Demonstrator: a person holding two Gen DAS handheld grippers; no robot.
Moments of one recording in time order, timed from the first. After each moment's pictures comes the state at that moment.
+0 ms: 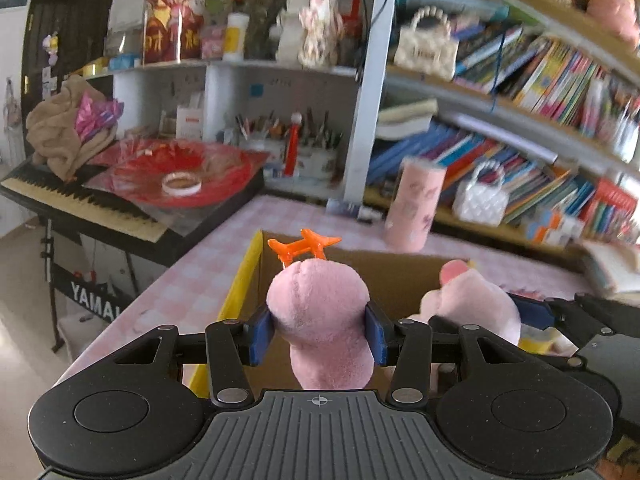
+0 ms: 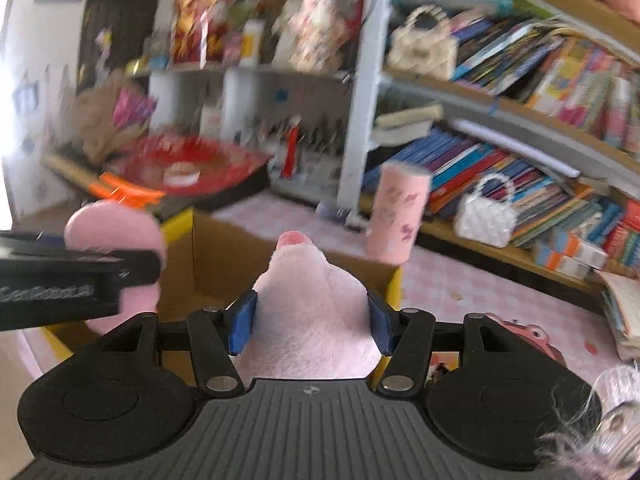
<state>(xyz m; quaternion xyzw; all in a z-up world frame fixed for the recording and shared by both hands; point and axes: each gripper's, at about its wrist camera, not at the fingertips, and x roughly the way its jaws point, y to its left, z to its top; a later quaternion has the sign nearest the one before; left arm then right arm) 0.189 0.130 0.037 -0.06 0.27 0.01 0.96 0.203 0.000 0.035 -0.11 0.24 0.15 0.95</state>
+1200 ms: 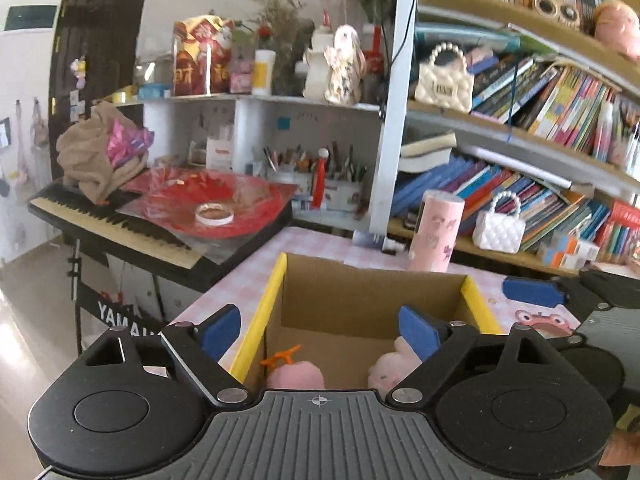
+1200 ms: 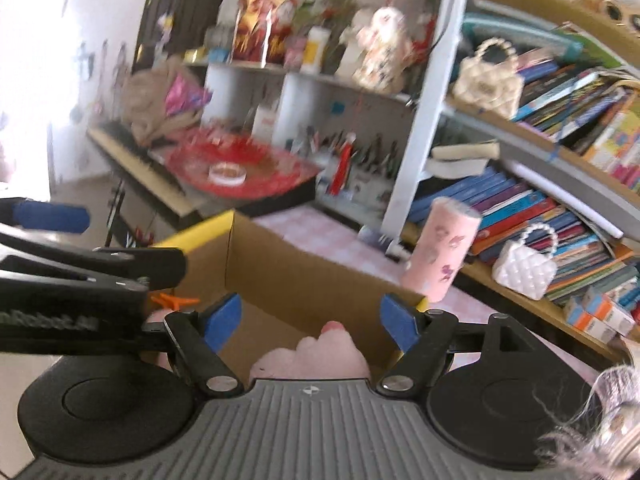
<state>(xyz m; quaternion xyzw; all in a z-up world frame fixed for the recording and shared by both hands) 0.149 0.140 0.065 -0.06 0.22 0.04 0.97 0.191 0.005 0.062 -0.14 0.19 0.21 0.95</state>
